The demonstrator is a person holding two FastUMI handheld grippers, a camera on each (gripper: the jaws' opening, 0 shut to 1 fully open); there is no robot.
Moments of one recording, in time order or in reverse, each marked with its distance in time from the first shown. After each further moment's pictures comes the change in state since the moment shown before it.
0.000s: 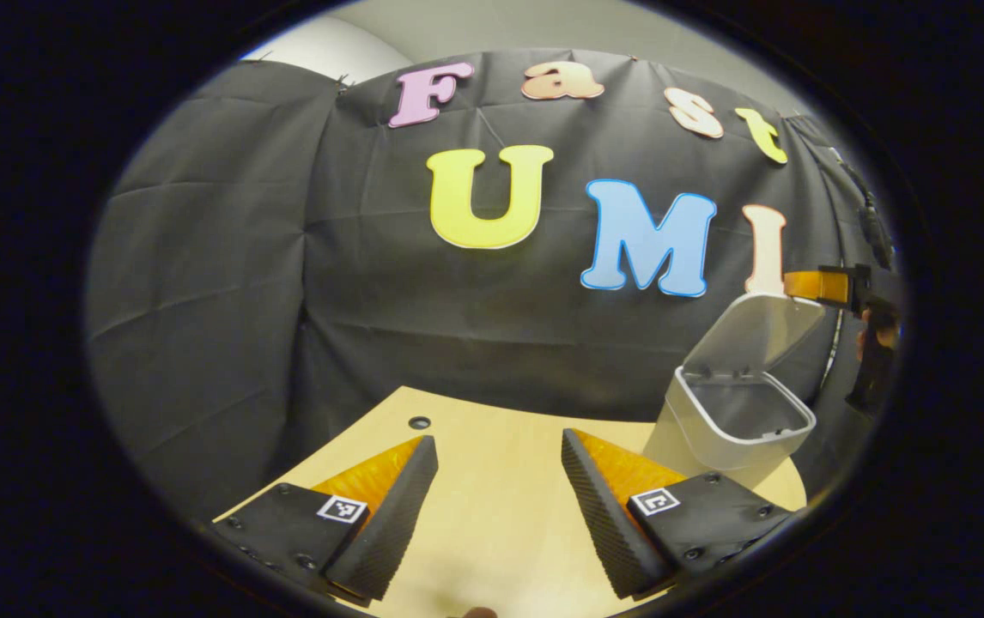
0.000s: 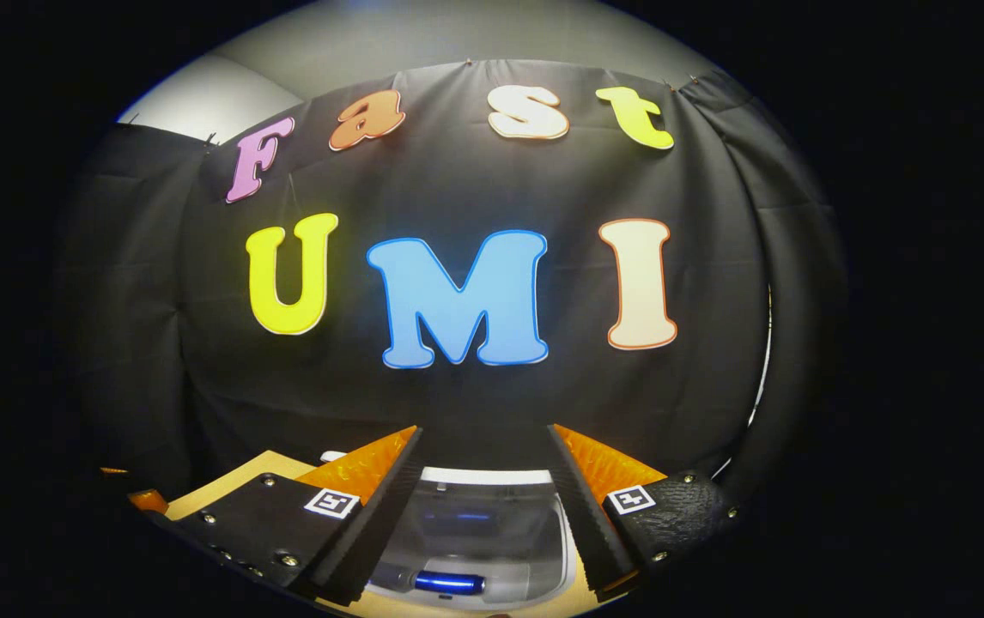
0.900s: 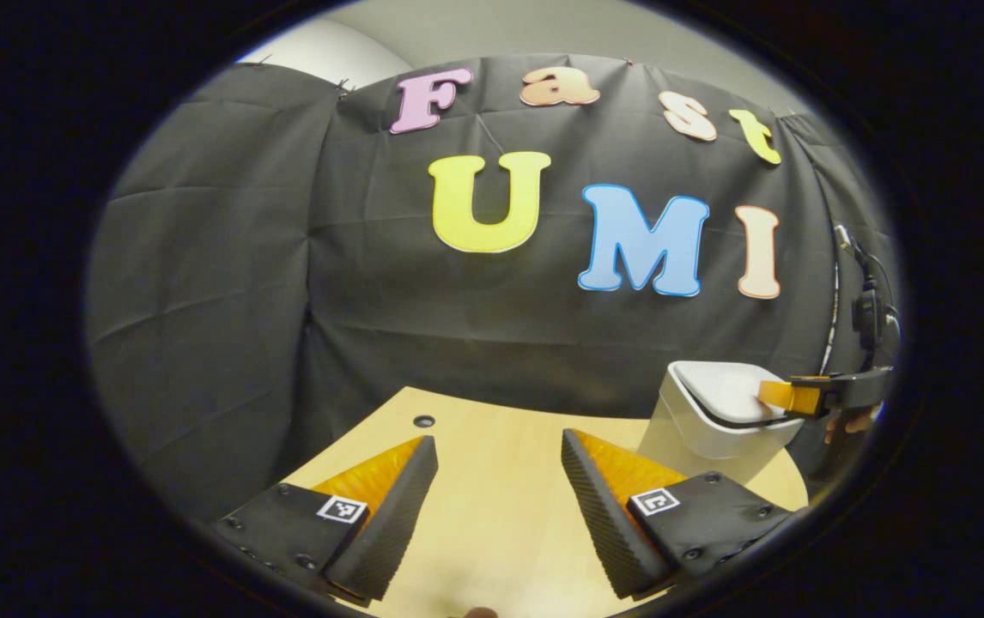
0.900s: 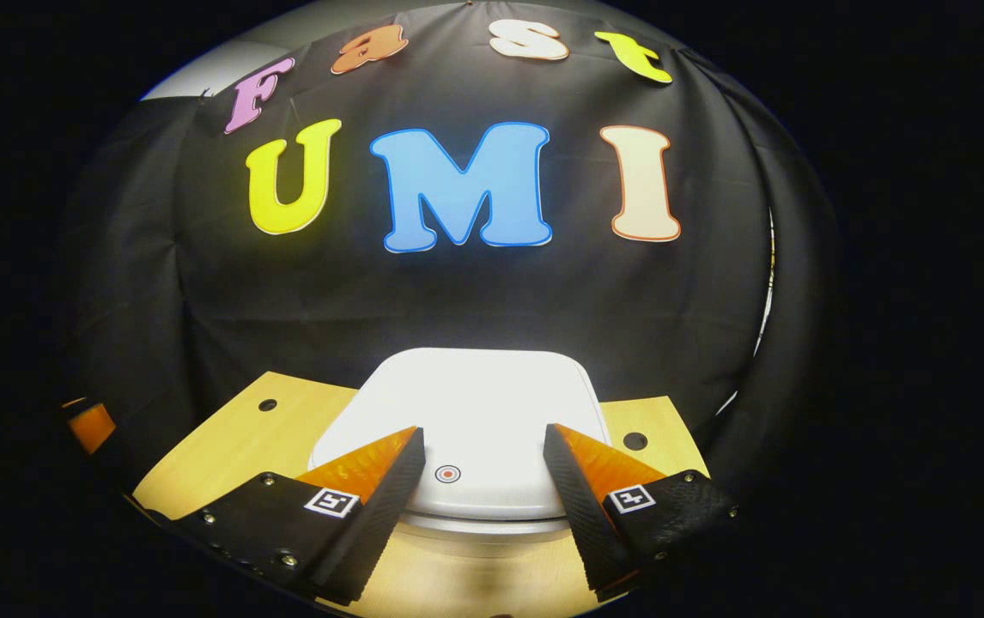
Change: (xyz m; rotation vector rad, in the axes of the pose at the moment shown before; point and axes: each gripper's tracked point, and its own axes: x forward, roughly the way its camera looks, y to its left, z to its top) left arm -0.027 0.013 -0.003 0.003 -0.006 0.013; right arm -0.020 0.005 -0.128 -0.024 0.278 0.002
